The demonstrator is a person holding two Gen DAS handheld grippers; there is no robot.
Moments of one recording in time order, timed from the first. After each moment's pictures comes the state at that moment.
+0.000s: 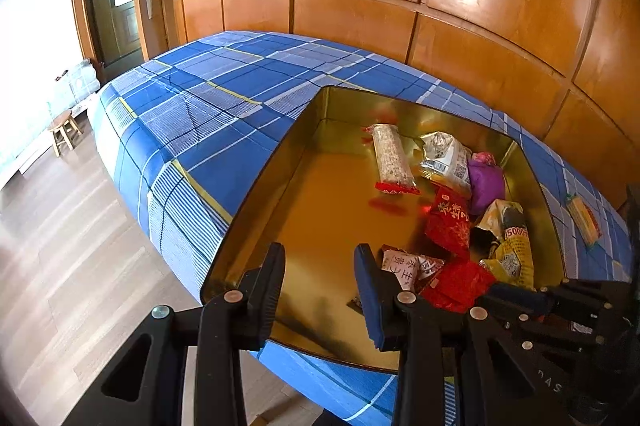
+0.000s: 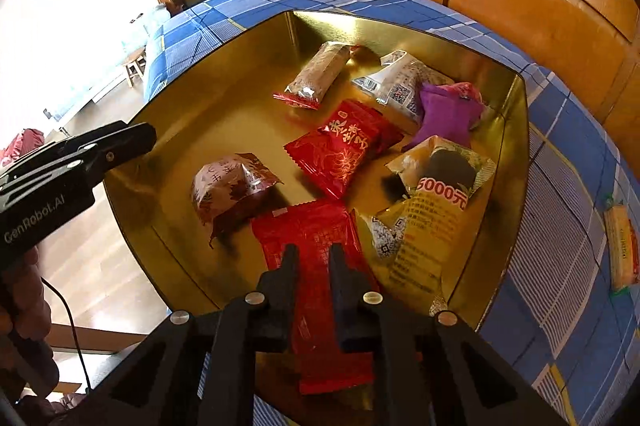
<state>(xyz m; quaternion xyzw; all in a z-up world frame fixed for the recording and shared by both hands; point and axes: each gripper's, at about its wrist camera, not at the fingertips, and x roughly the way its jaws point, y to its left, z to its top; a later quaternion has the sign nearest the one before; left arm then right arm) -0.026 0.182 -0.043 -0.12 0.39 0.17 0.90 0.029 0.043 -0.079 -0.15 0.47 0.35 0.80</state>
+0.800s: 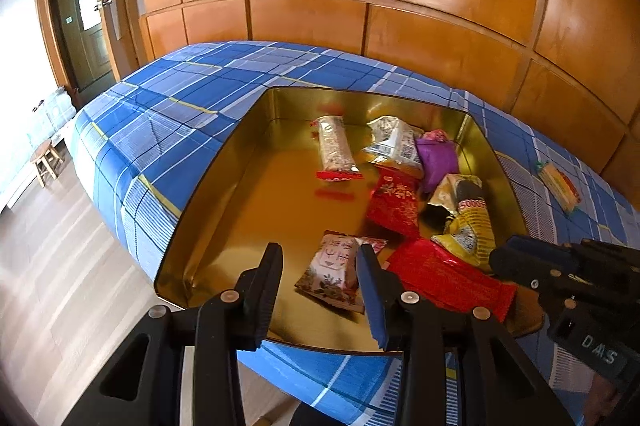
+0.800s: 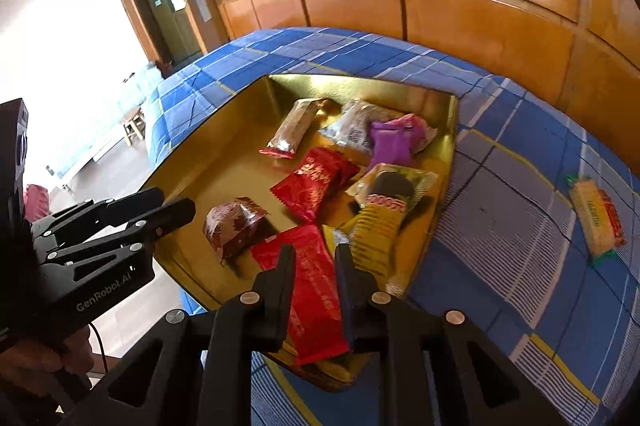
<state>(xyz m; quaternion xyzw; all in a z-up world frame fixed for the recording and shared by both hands) -0.025 0.138 -0.036 -0.08 0.40 0.12 0.91 0.014 -0.005 -0.040 -0.06 0.42 0.34 0.84</state>
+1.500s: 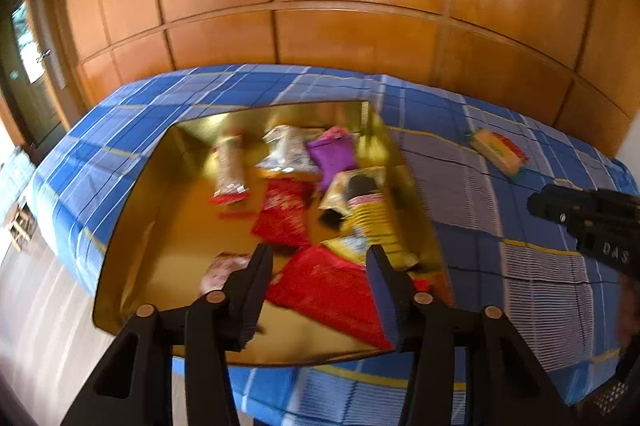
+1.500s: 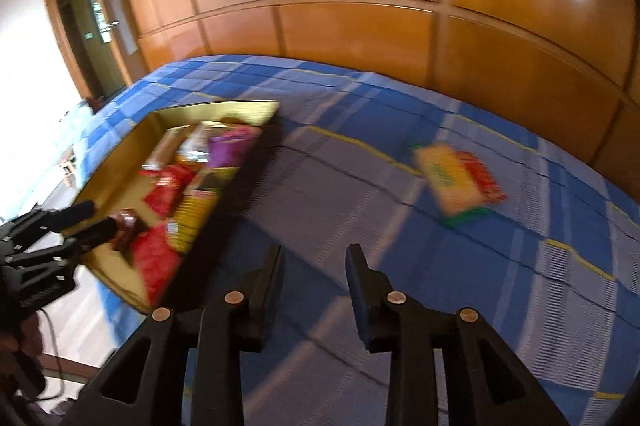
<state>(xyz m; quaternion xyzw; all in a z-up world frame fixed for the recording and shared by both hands) -0.004 0.059 -0.020 0.00 0.40 0.02 0.92 0.038 -0.145 -0.027 -0.04 0.41 0.20 0.89</state>
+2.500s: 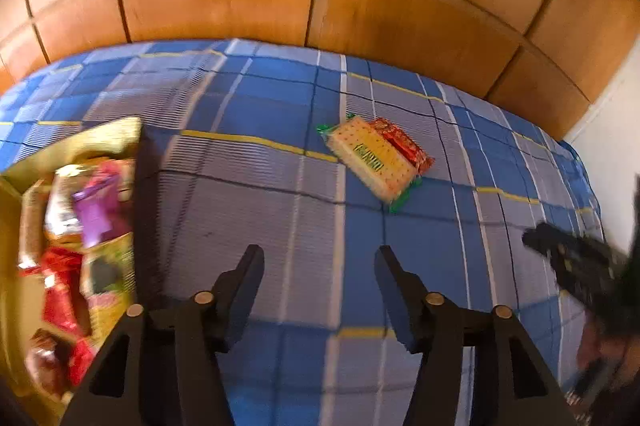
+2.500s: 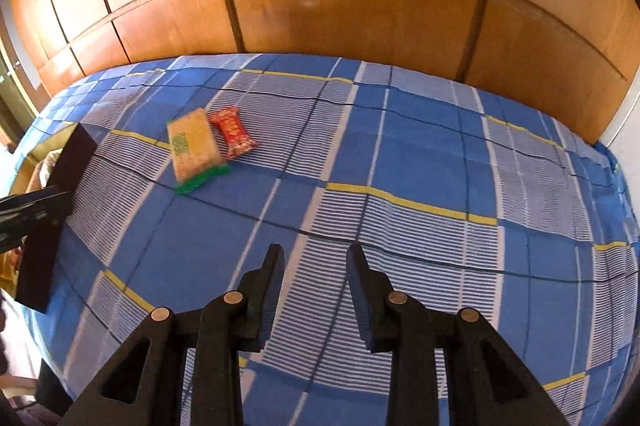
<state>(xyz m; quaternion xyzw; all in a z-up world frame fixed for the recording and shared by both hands) 0.137 -0.100 -0.035 -0.04 0.50 -0.11 0.86 0.082 -0.335 -0.052 0.01 0.47 0.05 0.88</state>
